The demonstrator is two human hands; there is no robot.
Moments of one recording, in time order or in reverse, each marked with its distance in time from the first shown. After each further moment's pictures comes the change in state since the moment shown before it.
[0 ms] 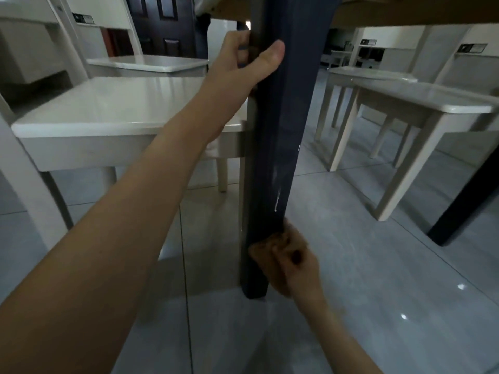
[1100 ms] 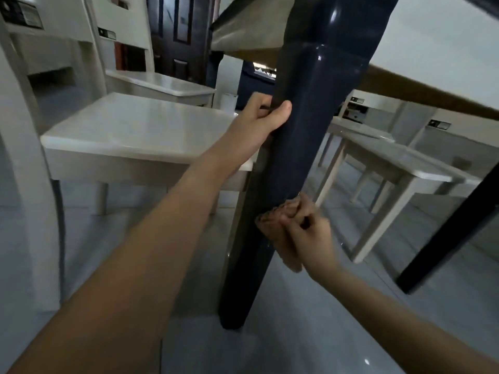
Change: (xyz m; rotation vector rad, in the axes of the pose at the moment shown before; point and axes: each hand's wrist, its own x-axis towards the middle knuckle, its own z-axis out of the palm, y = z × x) left_hand 0.006 0.002 -0.005 -0.153 -0.024 -0.067; right_hand 0.058 -0.126 -0.023 -0.117 -0.066 -0.109
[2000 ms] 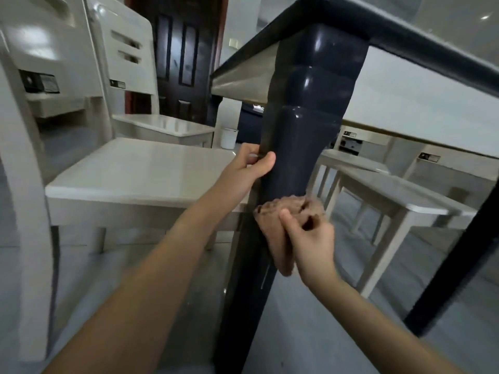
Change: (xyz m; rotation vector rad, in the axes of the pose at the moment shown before) left_hand 0.003 0.001 0.005 -0.065 0.032 -0.002; right_hand 0.032 -0.048 -0.005 0.197 0.185 -0.209
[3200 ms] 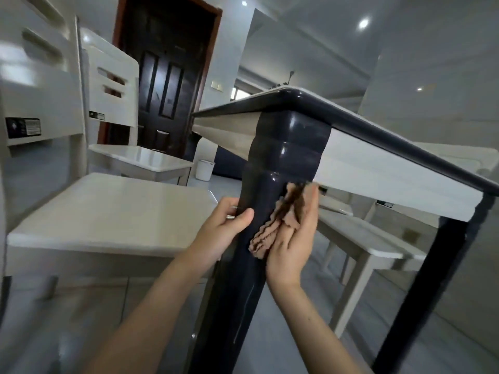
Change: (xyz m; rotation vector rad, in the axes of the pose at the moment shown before) left_hand -0.002 -0.002 0.000 -0.017 0.070 0.041; right_hand 0.059 -0.029 0.026 -0.078 0.322 -0.411
